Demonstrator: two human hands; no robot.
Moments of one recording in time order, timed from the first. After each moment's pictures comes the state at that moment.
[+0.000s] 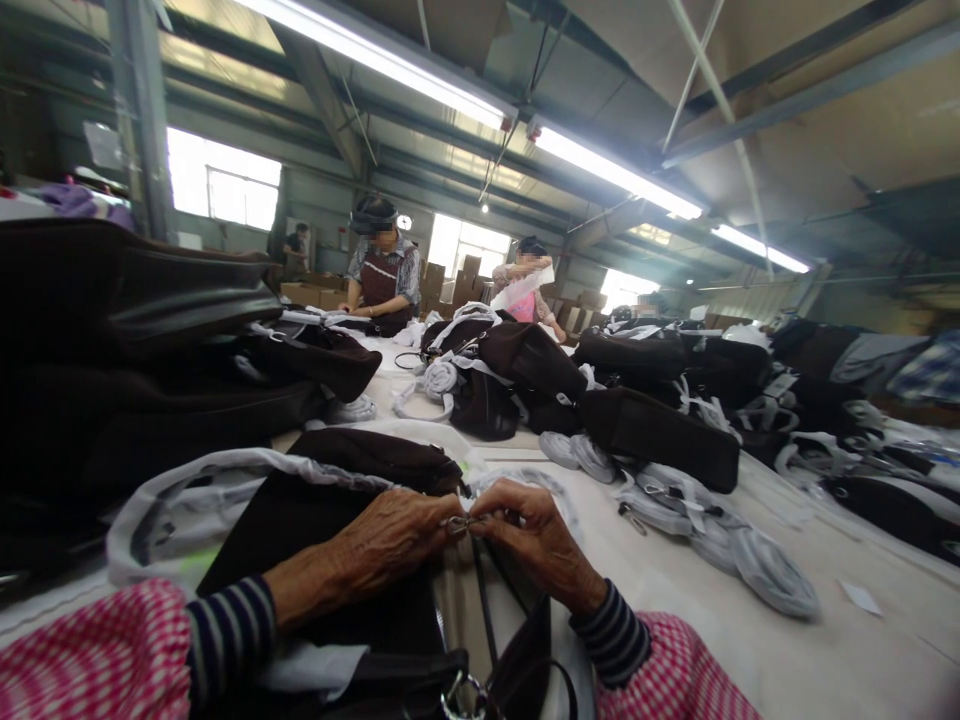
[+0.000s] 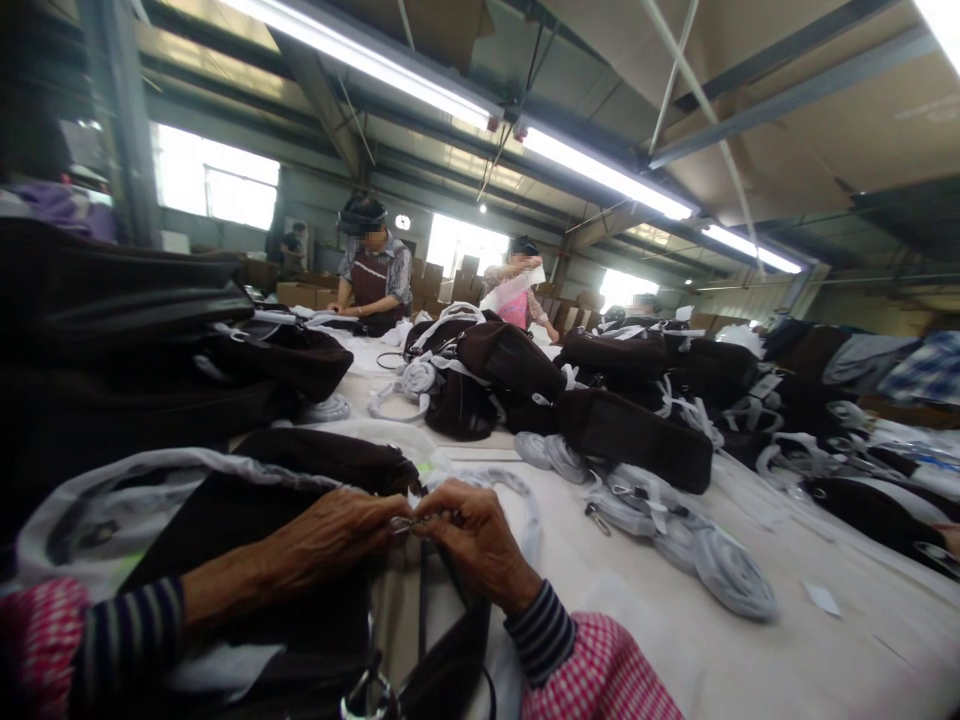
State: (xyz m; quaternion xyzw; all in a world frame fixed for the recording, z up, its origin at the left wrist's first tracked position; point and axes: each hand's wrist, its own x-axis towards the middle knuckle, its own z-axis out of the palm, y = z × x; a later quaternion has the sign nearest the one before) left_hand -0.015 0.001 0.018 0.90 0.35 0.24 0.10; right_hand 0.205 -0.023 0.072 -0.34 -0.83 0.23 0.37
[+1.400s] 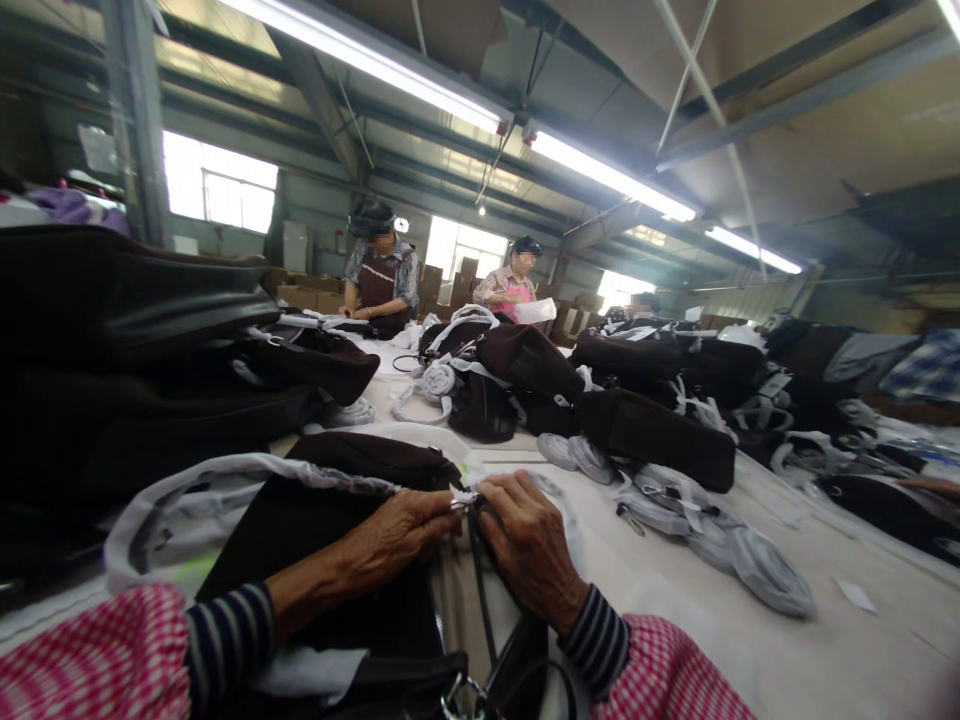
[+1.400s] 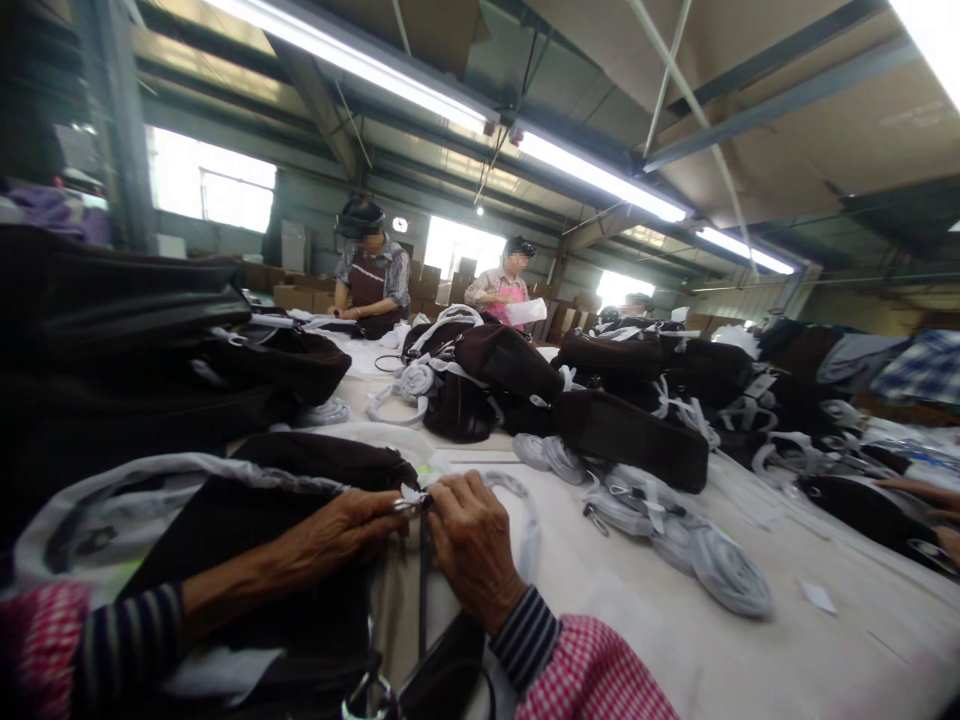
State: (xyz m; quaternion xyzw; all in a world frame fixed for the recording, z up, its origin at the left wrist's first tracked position) left_hand -0.010 0.002 0.018 0.80 0.27 0.37 0.40; right_hand 0.200 -0.022 0.054 -0.38 -0.86 -0.16 0.29
